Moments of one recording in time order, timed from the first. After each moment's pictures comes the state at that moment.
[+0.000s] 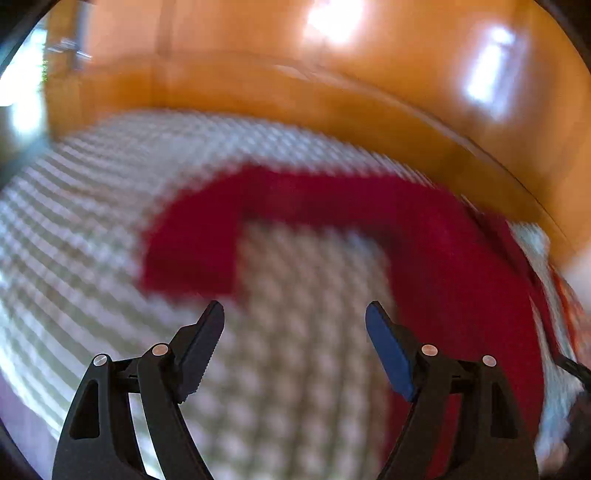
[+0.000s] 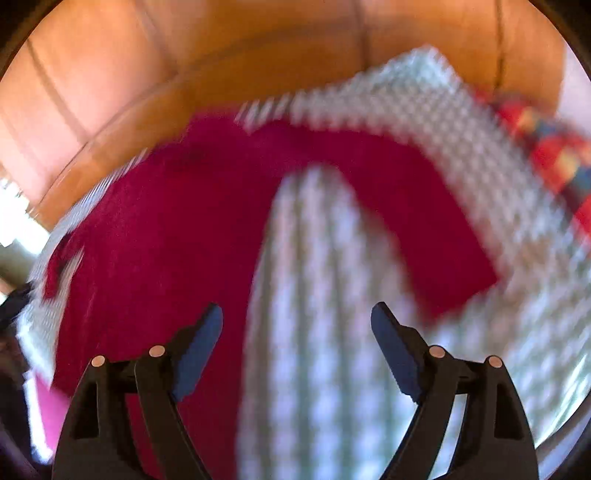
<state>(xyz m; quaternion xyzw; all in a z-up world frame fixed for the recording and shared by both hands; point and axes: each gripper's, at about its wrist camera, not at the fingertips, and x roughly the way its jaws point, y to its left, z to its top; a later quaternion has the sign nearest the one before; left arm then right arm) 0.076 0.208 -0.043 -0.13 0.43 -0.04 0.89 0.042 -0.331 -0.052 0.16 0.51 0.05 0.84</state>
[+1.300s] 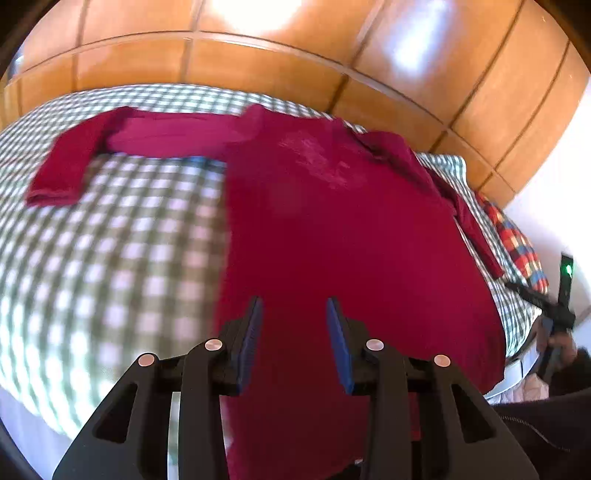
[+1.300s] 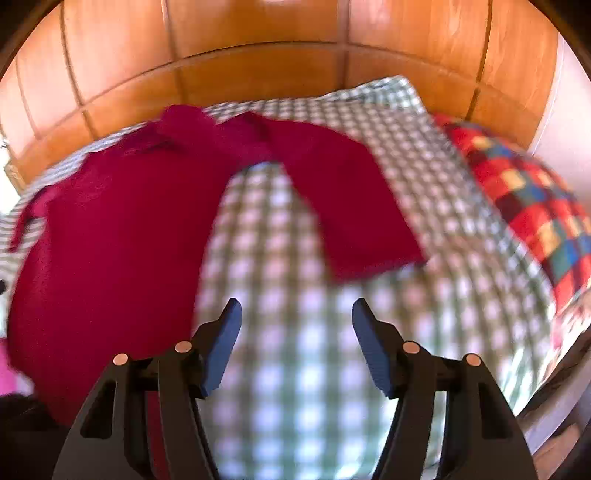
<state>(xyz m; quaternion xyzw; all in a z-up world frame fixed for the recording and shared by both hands) 0.021 0.073 -0.040 -0.10 0.45 -0.15 0.87 0.030 -0.385 -0.035 0.00 0.45 -0.07 0.89</state>
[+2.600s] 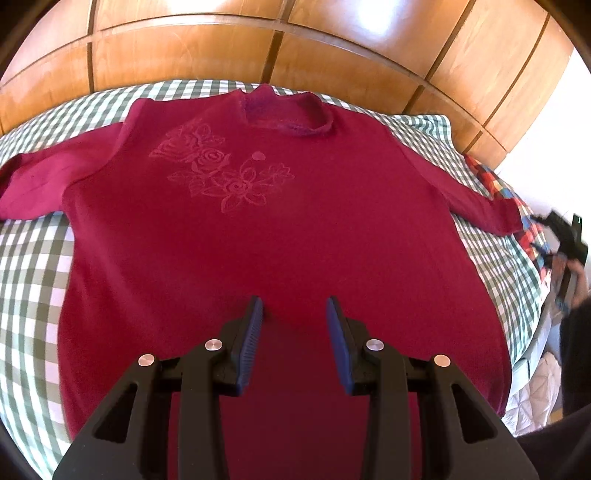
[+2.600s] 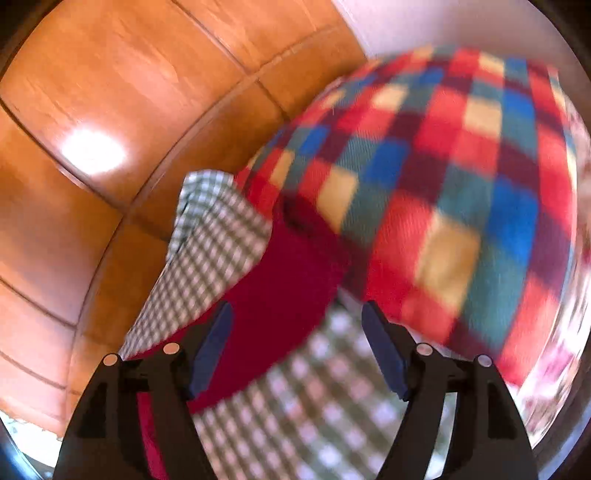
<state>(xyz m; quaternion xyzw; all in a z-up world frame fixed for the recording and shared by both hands) 0.106 -0.030 -0.066 -0.06 0.48 -0.20 0.85 0.025 -0.655 -0.040 0.43 0.32 -0.20 0.82</state>
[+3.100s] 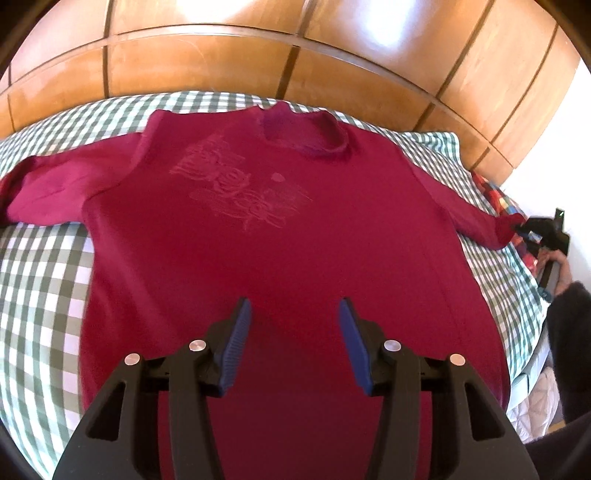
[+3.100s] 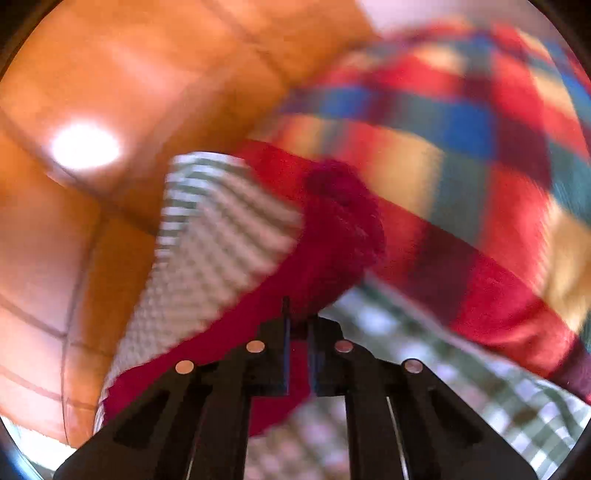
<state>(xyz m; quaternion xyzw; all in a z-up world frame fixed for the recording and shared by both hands) 0.113 -0.011 -0.056 -0.07 0.47 -0.18 0.86 0.114 -0.630 -0.015 0.41 0.31 -0.16 0.84</state>
